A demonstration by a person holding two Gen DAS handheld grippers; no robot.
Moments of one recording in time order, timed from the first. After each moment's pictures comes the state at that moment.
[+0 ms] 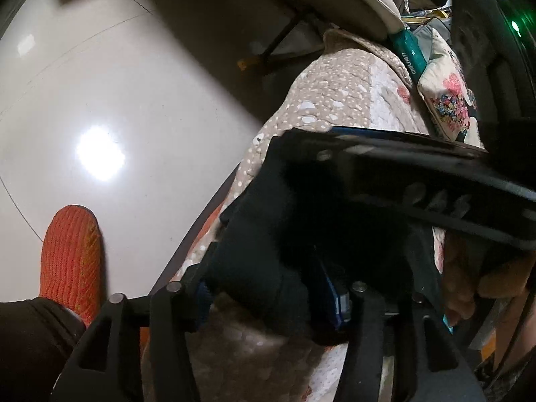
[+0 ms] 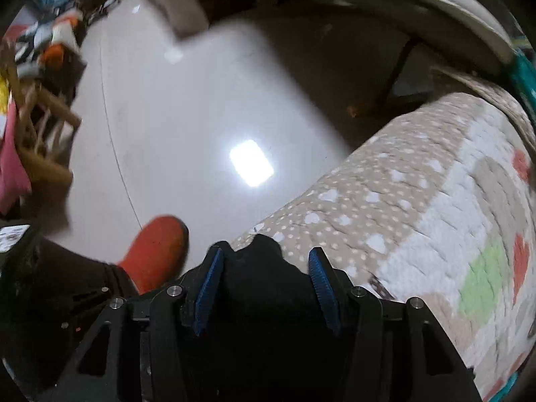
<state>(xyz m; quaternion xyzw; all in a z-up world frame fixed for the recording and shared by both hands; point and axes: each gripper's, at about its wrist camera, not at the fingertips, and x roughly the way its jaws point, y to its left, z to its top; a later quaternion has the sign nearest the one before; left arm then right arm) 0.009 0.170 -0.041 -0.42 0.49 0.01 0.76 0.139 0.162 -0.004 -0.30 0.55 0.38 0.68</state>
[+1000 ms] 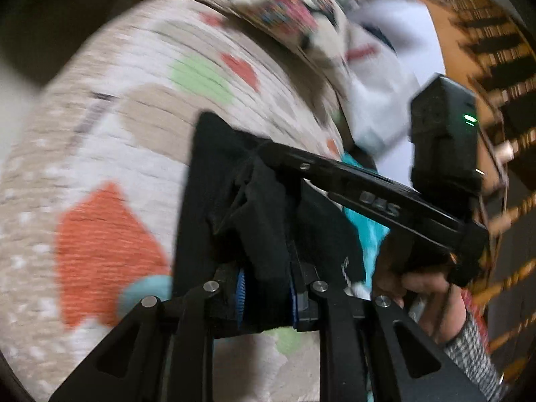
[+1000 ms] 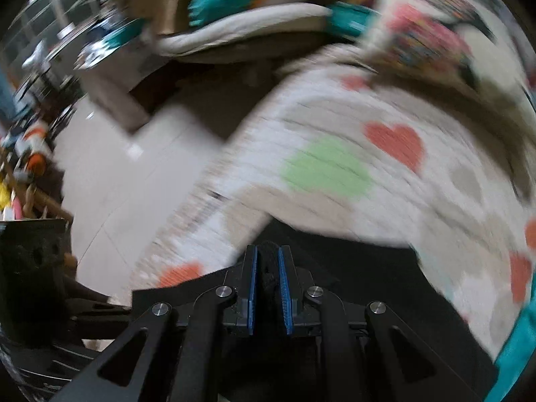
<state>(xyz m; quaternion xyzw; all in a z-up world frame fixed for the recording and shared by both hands) 0.039 0.021 0.037 -0.33 0.47 -0.29 0.77 0.131 -0.097 0.085 -0.08 0.51 0.26 0.82</state>
